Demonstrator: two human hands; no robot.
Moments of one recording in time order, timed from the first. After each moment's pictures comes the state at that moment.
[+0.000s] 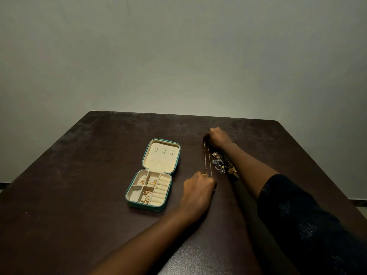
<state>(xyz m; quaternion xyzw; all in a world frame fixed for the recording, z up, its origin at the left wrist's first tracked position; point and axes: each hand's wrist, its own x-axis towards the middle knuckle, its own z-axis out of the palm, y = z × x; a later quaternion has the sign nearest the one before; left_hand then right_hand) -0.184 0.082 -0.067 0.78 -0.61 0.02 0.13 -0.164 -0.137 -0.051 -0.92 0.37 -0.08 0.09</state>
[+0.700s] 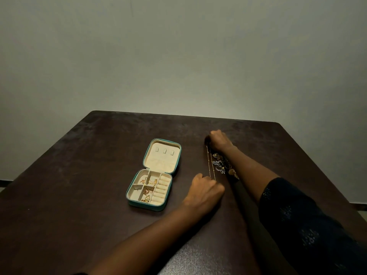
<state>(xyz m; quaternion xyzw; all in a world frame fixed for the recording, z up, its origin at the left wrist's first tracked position) -0.195 0.084 -0.050 0.70 -0.70 0.10 -0.01 -0.169 -0.127 -0.049 -0.93 0.36 -0.06 0.06</state>
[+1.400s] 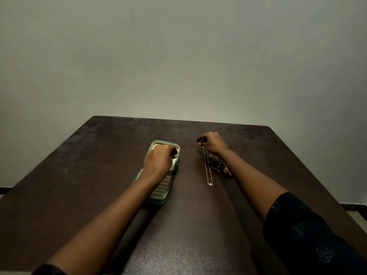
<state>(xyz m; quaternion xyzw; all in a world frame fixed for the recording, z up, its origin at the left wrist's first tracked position) -0.091 0.111 -0.028 0.83 -0.48 0.05 0.28 -0.181 -0.090 -0.029 -0.92 0.32 -0.14 0.16</state>
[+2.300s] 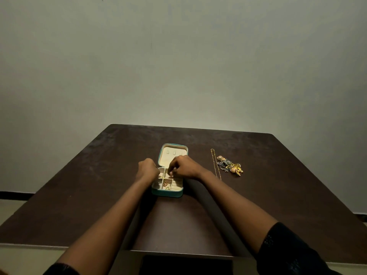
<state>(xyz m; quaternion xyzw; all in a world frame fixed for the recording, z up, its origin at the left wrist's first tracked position) -0.058 0.179 -0.046 0.89 -0.27 -0.12 0.34 -0.155 0.066 -0.031 -0.96 0.17 -0.04 0.23</state>
